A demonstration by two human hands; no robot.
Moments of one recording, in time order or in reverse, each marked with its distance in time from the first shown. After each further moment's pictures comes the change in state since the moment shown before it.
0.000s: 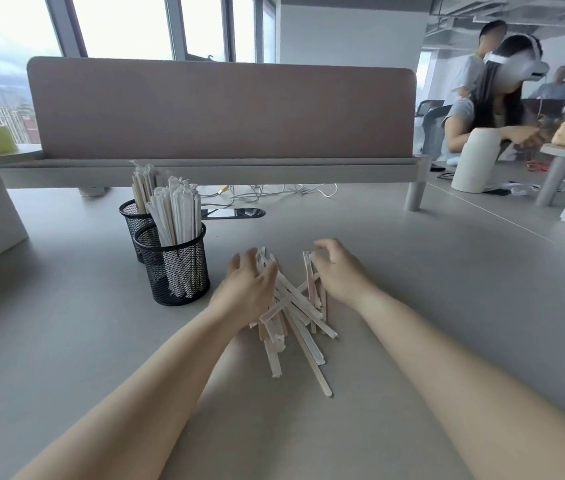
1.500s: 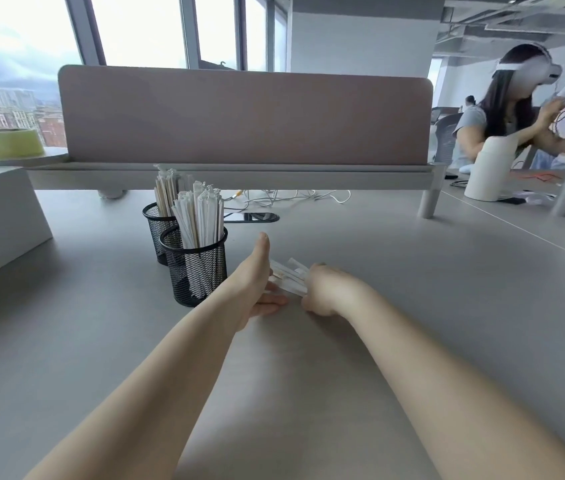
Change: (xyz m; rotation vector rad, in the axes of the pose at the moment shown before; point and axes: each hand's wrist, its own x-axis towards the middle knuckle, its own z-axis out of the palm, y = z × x) left_hand -0.006 0.008 -0.026 -0.807 -0.077 -0.365; right_hand -0.027 -0.066 0.014 -0.709 -0.323 0.084
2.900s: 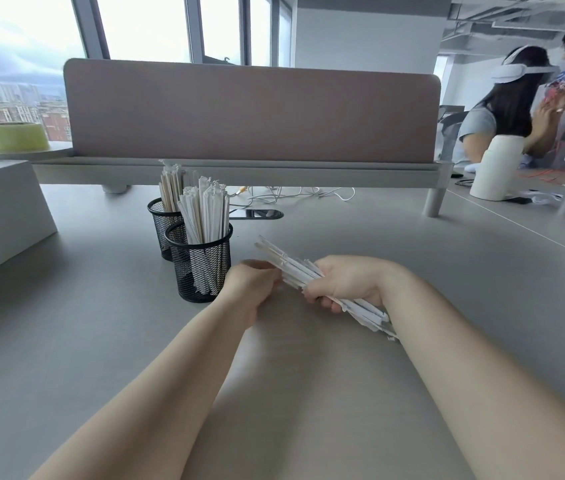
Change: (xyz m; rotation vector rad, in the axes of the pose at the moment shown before) left_hand 0.025 -0.022 -0.005 -0.032 0.140 0.128; right_hand 0.012 0.027 -0.007 0.638 -0.300 -0.210
